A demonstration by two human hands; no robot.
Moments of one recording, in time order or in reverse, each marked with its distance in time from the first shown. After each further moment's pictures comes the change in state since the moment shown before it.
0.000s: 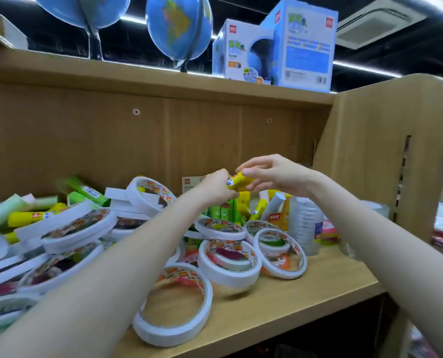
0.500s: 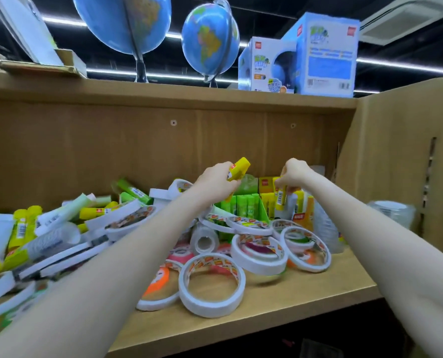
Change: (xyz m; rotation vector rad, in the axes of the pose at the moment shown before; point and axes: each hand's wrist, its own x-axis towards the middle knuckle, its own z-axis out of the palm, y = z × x) left_hand -0.053 -0.005 -0.052 0.194 0.140 0.040; right_hand 0.040 0.004 0.004 -0.729 0.386 0.286
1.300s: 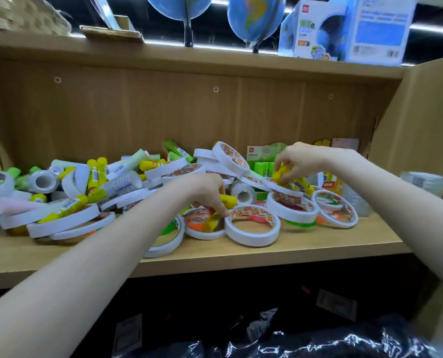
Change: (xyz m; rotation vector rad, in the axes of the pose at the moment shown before) left_hand -0.107 -0.040 -0.035 0.283 -0.494 -0.333; right_hand -0.086 -0.062 0.009 -0.547 -0.292 -0.594
